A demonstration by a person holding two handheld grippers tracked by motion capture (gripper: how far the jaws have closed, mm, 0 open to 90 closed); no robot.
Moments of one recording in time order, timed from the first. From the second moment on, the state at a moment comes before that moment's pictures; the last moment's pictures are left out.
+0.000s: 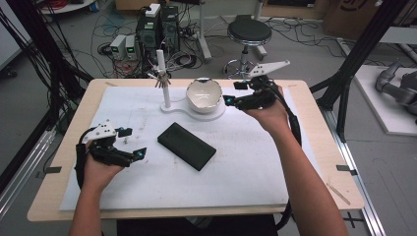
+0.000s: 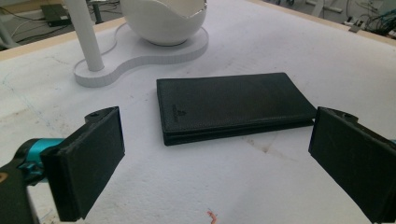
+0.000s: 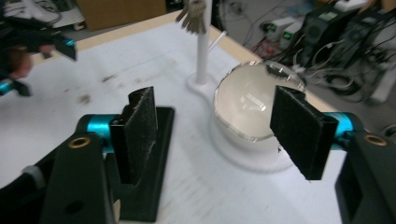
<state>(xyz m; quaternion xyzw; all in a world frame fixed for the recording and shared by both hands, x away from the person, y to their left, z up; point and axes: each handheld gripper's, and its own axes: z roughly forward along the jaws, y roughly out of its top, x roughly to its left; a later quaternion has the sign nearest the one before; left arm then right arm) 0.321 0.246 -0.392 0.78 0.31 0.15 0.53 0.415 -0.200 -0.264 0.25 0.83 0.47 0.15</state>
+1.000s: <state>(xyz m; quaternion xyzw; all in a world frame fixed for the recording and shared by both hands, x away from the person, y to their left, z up) 0.327 0.239 -0.391 0.78 0.30 0.16 0.53 0.329 -0.303 -0.384 0.34 0.78 0.50 0.16</state>
